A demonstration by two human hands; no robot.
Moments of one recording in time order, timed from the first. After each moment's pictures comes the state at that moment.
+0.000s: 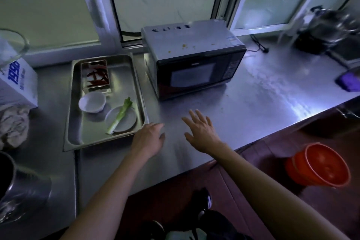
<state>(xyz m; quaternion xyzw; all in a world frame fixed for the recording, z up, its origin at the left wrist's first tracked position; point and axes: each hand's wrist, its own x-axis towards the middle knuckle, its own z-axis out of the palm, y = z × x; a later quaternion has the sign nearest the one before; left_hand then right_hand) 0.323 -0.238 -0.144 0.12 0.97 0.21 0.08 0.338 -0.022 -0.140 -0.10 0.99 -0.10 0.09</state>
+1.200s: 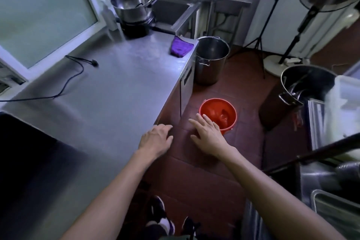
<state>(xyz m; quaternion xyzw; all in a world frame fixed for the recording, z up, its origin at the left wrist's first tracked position) 0.347 0.426 -0.141 0.50 0.85 0.05 0.16 0.516 0.558 -0.153 0.33 0.92 -0.21 0.03</state>
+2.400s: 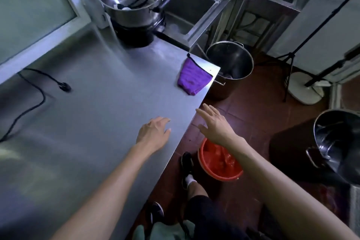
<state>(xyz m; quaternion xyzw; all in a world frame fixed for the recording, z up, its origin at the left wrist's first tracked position) 0.085 0.750 -0.200 0.43 0.87 0.11 0.22 0.249 0.927 -0.185 0.28 0.94 -0.19 0.07</state>
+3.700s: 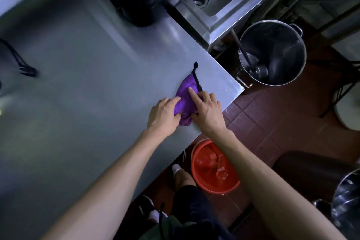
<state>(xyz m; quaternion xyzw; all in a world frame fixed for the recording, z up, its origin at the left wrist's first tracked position) 0.002 0.969 -0.273 0.25 0.92 0.18 0.27 0.087 1.114 -0.283 0.19 0.96 -0.20 0.11</state>
